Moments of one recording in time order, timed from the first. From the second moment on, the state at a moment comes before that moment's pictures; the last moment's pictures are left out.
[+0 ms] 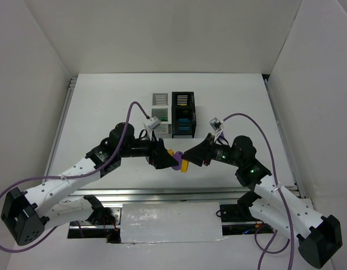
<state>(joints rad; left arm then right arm) -0.72 1.05 0.80 -0.08 0.55 -0.54 0.56 0.73 0.46 0.21 -0.61 0.70</state>
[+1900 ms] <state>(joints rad) -0.59 0.87 0.92 -0.35 0.50 -0.47 0.54 0.71 0.59 0.07 -0.62 0.52</state>
